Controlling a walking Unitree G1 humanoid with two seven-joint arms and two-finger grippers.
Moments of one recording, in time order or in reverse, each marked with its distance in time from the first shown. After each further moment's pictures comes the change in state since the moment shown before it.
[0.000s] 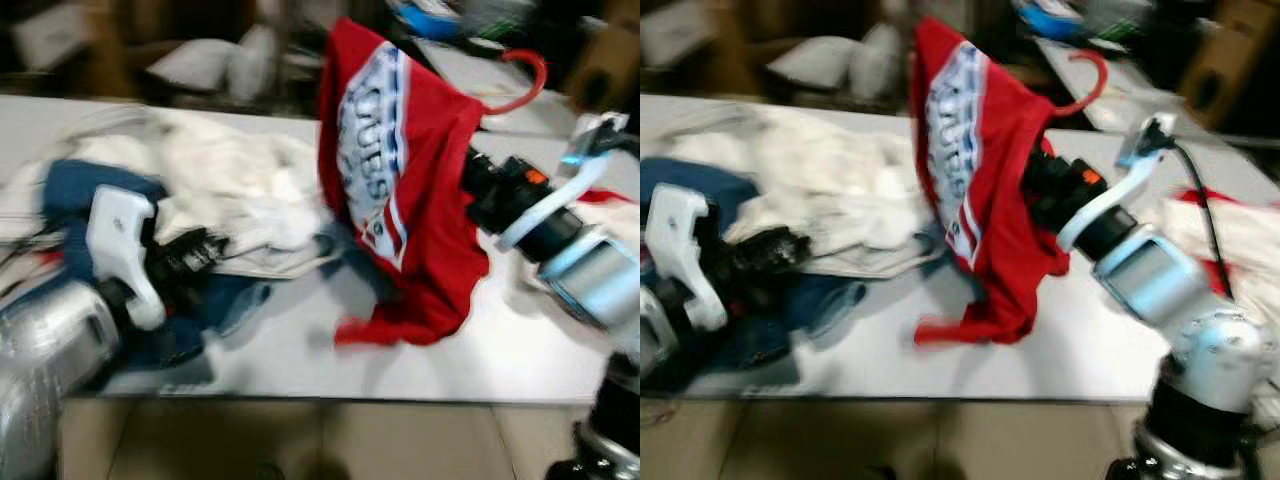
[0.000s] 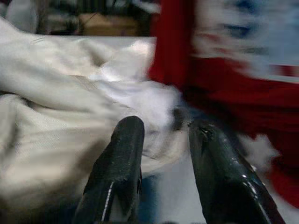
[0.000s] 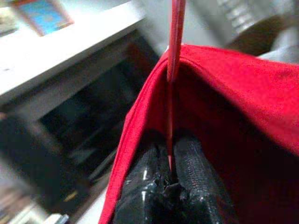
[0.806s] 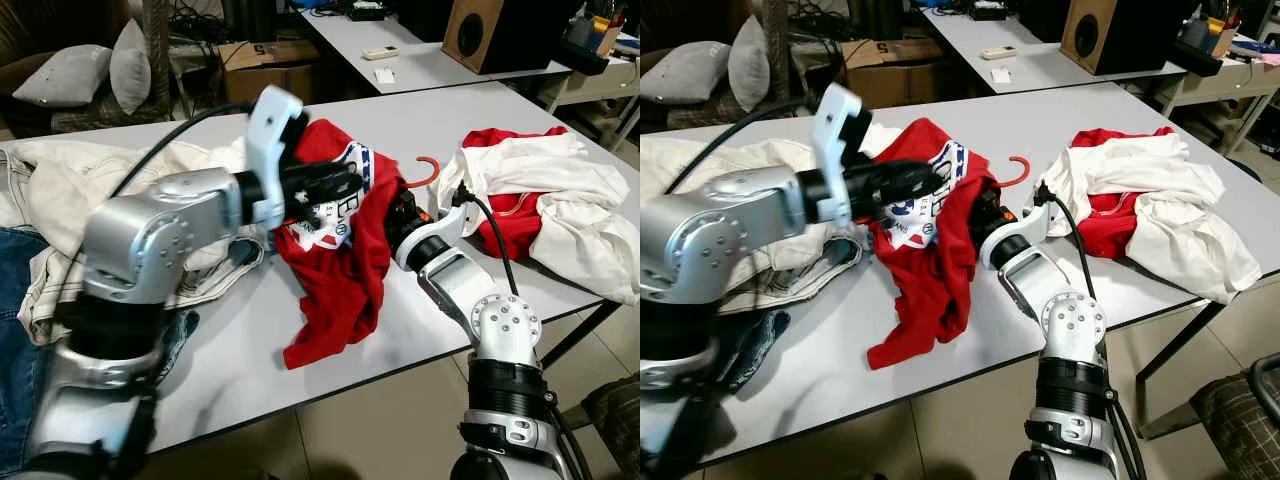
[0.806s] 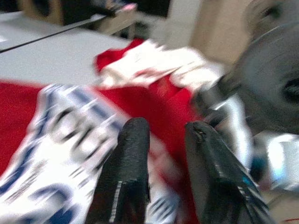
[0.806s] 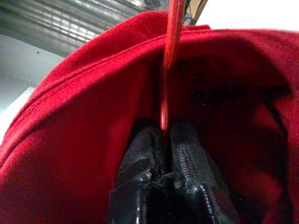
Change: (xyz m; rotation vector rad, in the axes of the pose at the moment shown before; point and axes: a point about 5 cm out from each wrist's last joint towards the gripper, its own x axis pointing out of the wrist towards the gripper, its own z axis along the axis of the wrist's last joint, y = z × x) left arm 0.111 -0.024 0.064 0.096 0.053 -0.381; right arm 0.060 -0.088 -0.093 0.371 -0.008 -0.317
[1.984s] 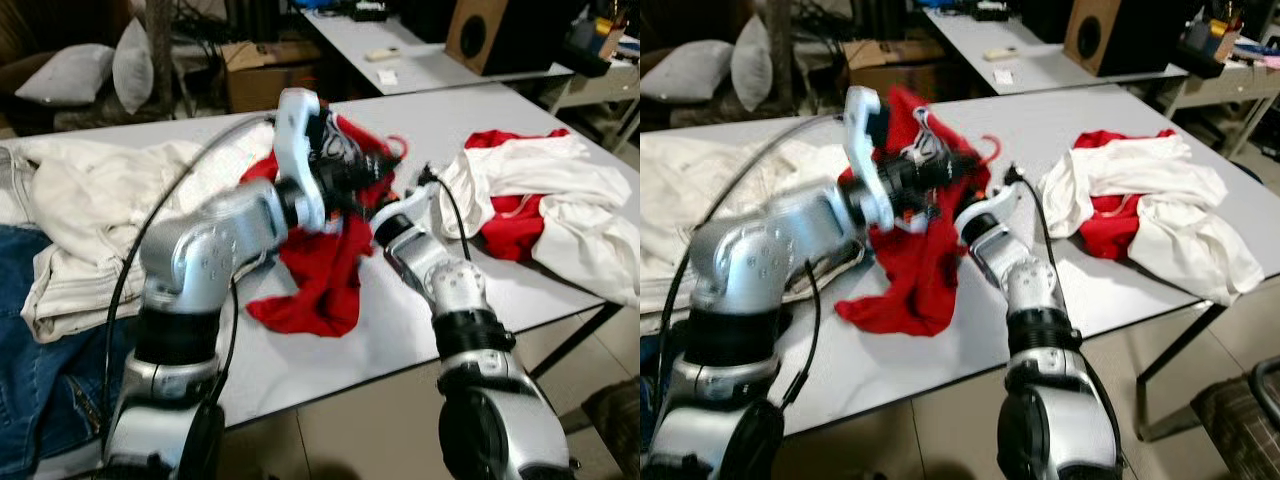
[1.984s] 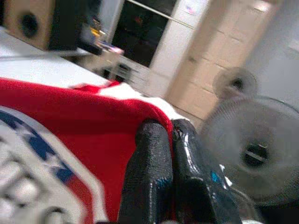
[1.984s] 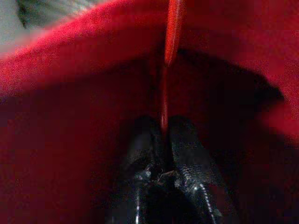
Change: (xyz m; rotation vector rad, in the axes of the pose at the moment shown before) left arm 0.037 -0.016 0.013 -0.209 -0.249 -0.036; right arm 0.044 0.002 -0.021 0.051 0.057 0.123
